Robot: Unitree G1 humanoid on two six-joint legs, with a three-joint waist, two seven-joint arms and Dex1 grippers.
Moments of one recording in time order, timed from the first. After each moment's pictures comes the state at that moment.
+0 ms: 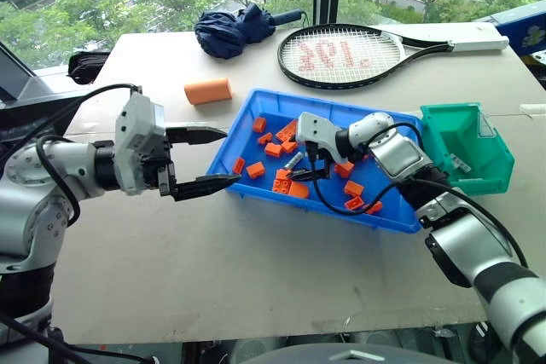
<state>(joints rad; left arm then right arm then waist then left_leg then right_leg) -0.25 0.98 0.31 -0.35 -0.70 0.63 -1.17 -0.98 -0.25 0.47 0.57 0.00 0.18 1.11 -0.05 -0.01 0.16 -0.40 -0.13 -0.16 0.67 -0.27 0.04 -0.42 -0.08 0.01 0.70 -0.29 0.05</state>
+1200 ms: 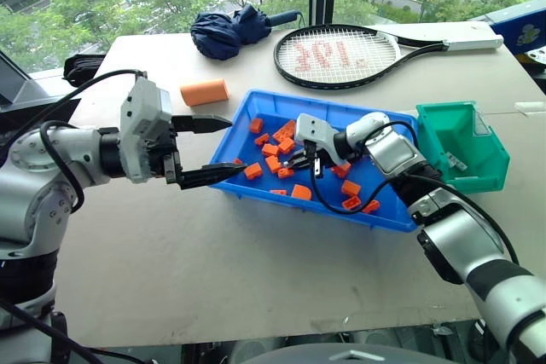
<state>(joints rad) -0.34 0.99 0.27 -0.34 -0.71 0.65 -1.15 -1.01 -0.22 0.43 0.65 -0.05 0.27 1.17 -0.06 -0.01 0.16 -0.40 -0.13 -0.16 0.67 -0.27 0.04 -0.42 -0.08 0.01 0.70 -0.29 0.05</state>
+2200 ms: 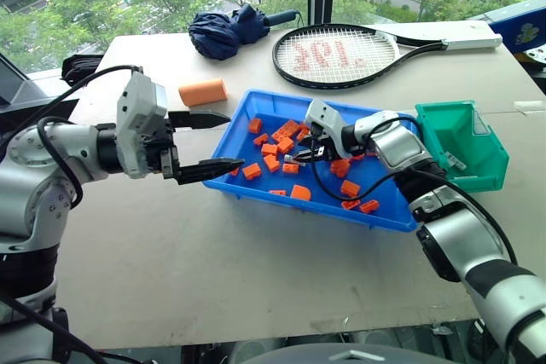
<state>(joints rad) -0.37 0.99 0.26 -0.29 -0.71 0.62 -1.18 -1.01 -0.21 0.33 0.65 -0.02 0.41 1.08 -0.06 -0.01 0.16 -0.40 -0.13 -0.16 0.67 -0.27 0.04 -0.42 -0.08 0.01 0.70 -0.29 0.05</state>
